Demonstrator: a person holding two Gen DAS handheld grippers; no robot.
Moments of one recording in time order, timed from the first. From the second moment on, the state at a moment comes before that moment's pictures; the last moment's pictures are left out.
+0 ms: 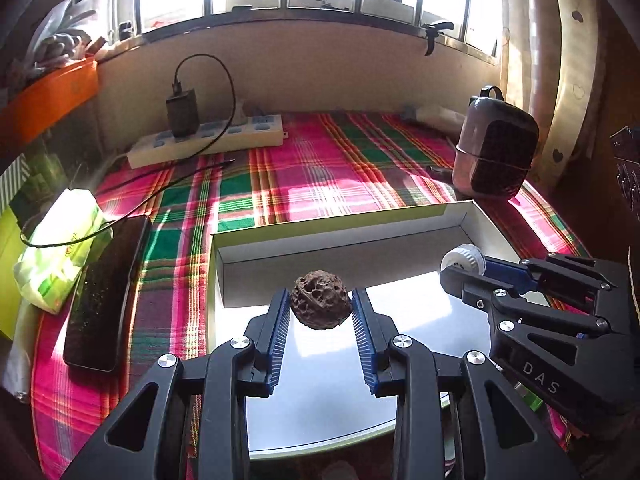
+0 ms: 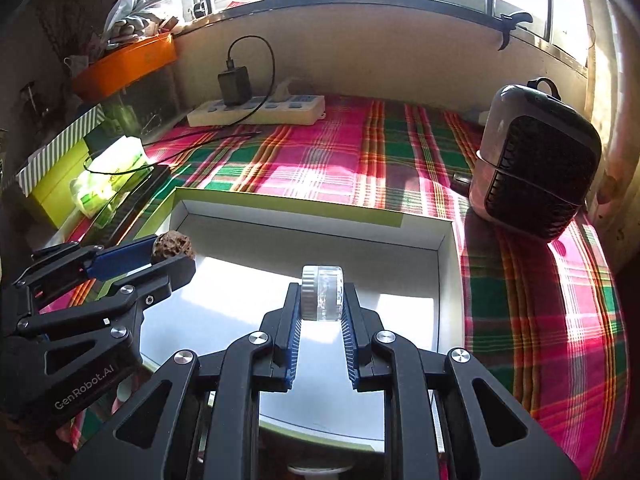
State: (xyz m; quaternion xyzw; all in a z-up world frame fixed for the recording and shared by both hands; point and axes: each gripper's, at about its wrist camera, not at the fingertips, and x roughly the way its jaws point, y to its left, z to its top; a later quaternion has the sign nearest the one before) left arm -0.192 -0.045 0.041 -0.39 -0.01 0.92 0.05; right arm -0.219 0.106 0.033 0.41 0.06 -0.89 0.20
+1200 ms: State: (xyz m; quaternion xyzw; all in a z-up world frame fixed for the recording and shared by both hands) left arm -0.249 -0.046 0.016 -0.43 0.00 0.90 0.04; right arm -0.277 0.093 0.014 0.45 0.08 -0.87 0.18
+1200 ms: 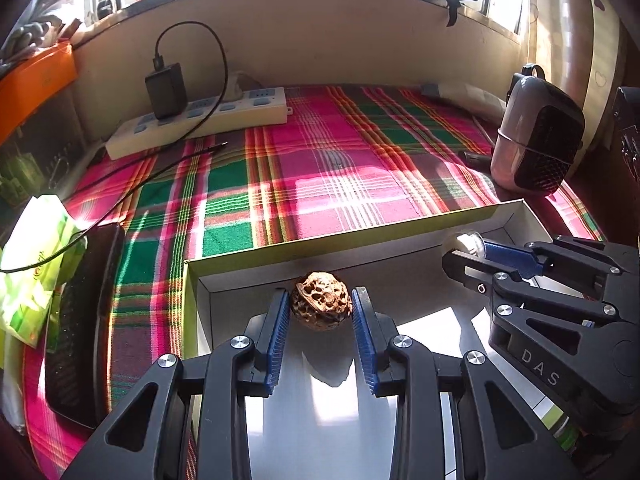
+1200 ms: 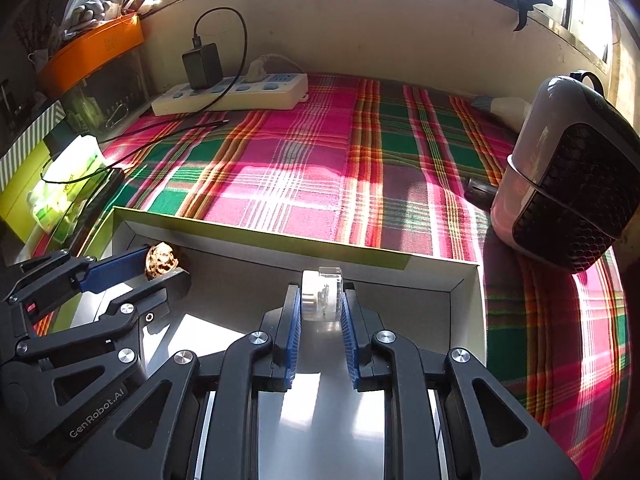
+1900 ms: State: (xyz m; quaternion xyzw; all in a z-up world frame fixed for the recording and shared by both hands) left arm -0.246 -0.048 0.017 -0.44 0.00 0.90 0.03; right arm -0.277 0.098 0.011 0.46 0.06 -0.87 0.17
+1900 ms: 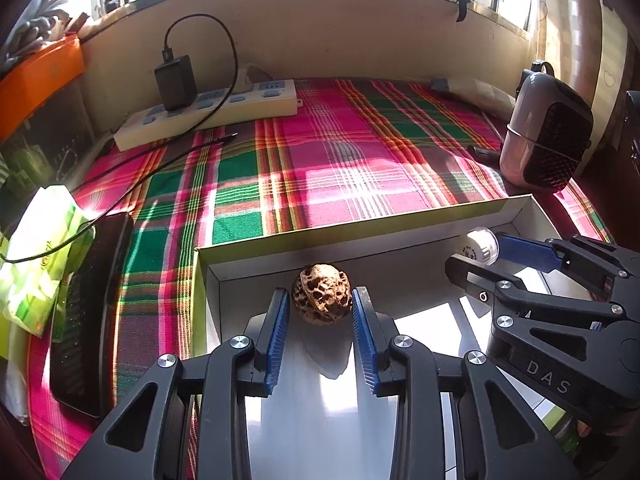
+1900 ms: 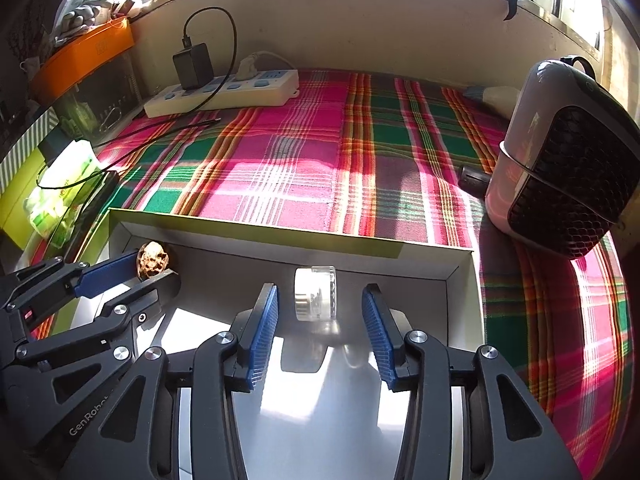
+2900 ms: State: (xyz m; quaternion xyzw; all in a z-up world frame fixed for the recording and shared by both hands) left arm -0.167 -0.042 0.046 -0.40 -0.01 0.92 0.03; right arm -0.211 0.129 0.041 0.41 0.03 -0.90 0.16
